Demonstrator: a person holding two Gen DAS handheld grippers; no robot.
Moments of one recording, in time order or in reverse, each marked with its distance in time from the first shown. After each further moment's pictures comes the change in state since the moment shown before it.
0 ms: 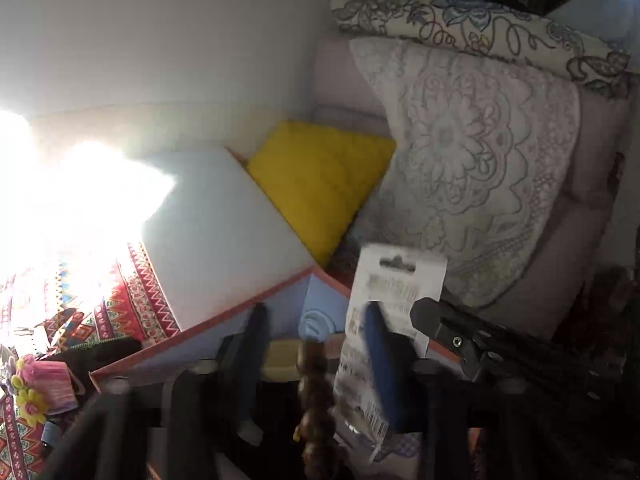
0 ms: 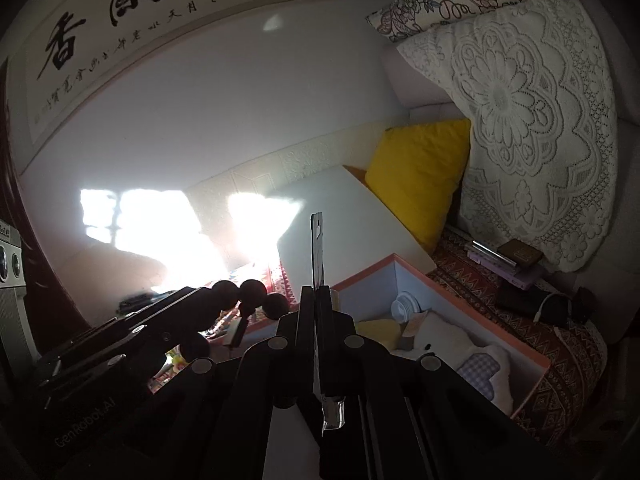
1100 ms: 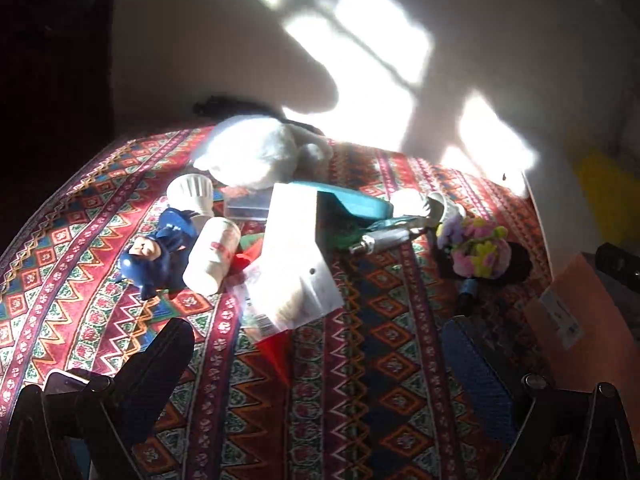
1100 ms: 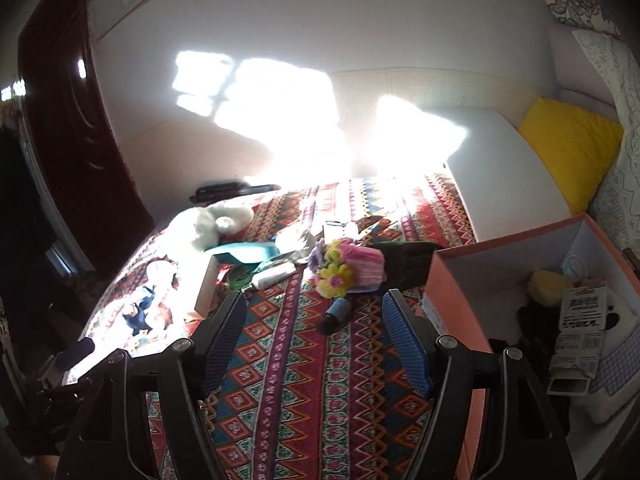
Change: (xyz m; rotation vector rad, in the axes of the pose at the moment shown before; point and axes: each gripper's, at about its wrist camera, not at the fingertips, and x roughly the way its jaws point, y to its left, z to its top) left arm -0.222 0.322 -0.194 -0.467 0.066 0.645; right arm 0.084 0.262 -0.125 -0.309 0.267 0.250
